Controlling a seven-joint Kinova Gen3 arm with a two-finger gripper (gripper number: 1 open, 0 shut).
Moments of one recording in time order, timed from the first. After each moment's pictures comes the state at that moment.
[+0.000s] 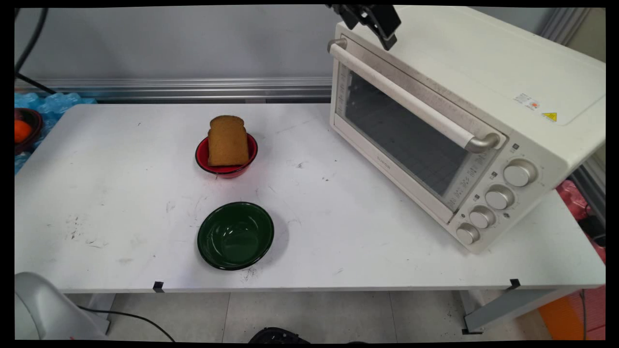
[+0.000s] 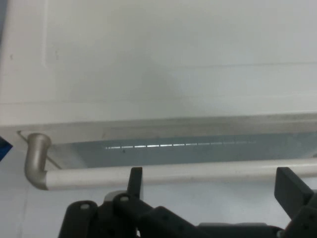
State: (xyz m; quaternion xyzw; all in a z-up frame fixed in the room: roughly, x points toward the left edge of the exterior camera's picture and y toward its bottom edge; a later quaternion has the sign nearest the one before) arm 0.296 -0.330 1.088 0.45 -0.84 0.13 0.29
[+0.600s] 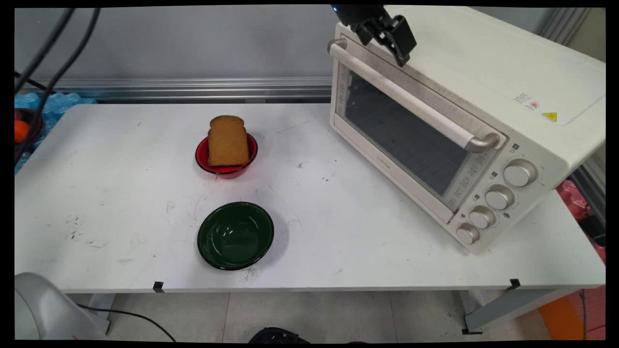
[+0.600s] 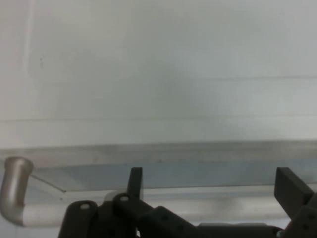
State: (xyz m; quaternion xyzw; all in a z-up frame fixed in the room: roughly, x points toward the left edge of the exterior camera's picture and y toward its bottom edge) arm 0.267 -0.355 1.054 0.46 -0.83 0.14 0.28
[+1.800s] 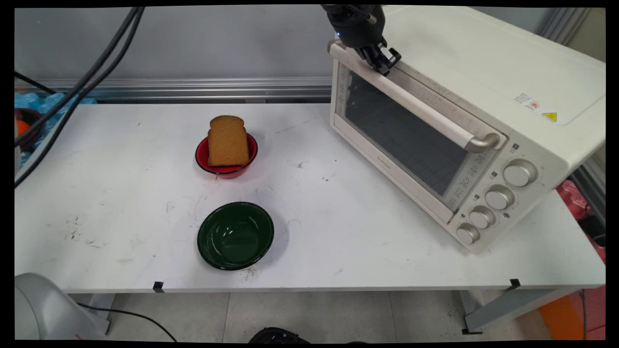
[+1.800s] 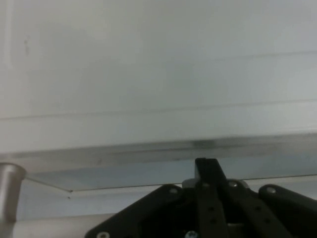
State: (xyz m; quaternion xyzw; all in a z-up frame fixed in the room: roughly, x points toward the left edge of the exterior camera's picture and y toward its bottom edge) arm 0.260 -0.375 1.015 0.44 -0.85 0.15 0.26
